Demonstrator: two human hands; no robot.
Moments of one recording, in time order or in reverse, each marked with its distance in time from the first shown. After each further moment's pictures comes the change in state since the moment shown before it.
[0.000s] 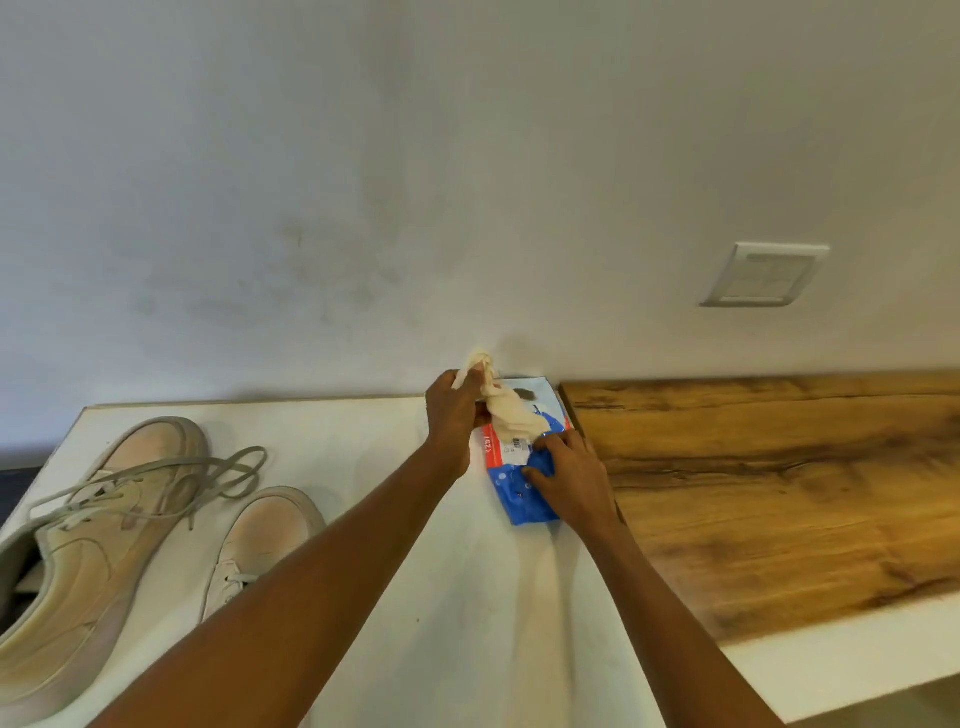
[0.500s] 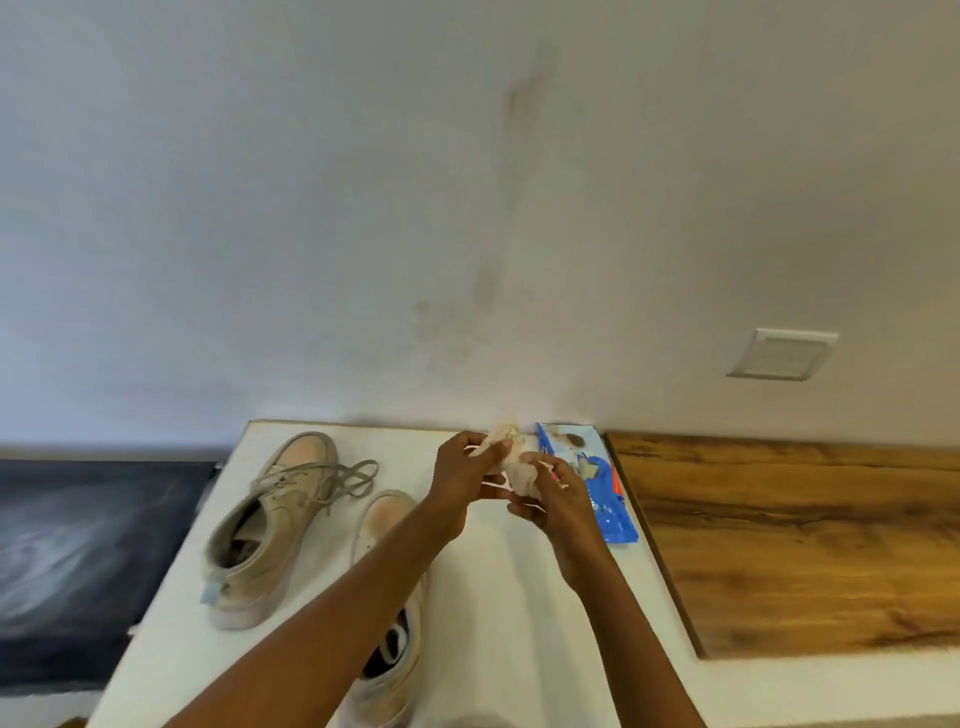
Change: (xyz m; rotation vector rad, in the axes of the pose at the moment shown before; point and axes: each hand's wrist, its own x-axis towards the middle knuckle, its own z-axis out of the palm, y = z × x) left_hand -0.113 0.072 -0.091 0.098 -0.117 0.005; right_hand -0.087 -0.146 -0.061 1.267 -0.099 0.265
